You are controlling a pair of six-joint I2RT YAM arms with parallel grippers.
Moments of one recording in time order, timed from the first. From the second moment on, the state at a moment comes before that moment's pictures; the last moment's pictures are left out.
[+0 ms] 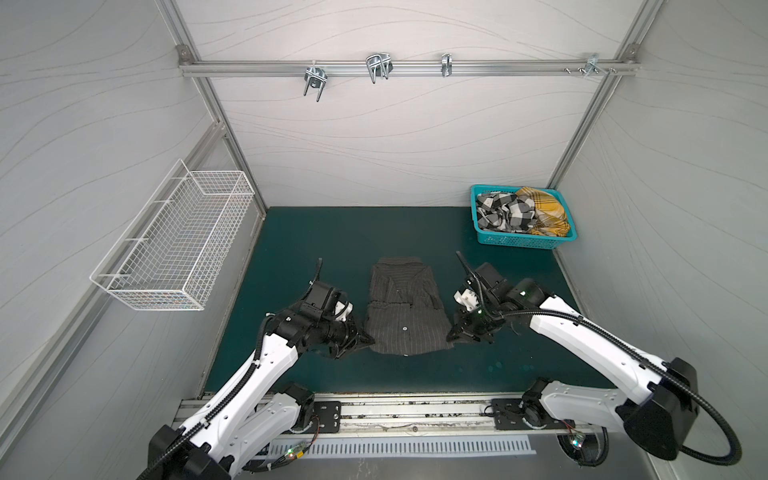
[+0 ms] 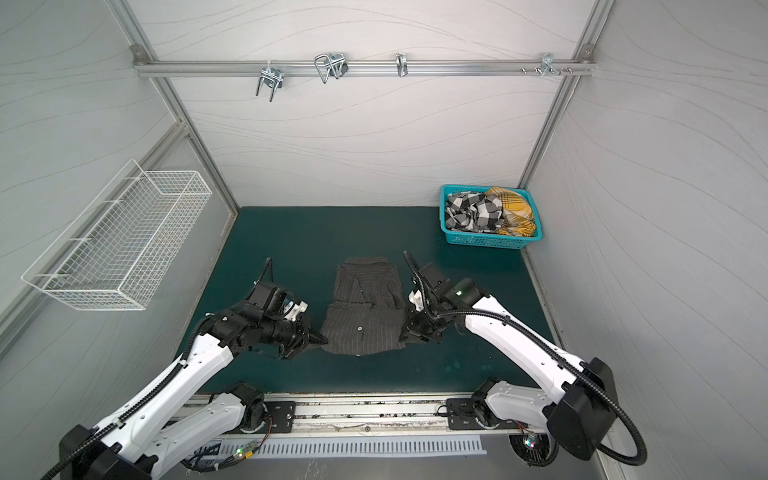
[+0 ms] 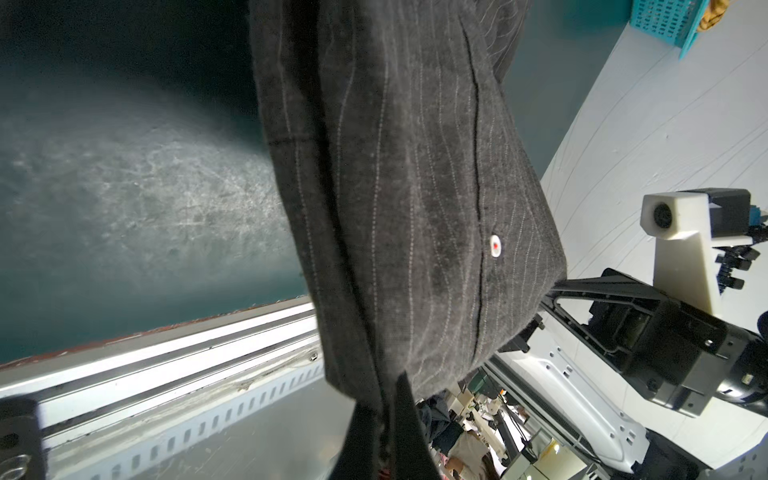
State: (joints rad) left arm -0.42 0.91 0.72 -0.89 0.62 -1.02; right arm 0.71 1.20 1.02 -1.04 -0.51 0.83
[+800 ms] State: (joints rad) left arm -0.40 0.98 0.73 -0.84 0.50 -1.05; right arm 0.63 1.36 1.14 -1.04 -0.57 0.75
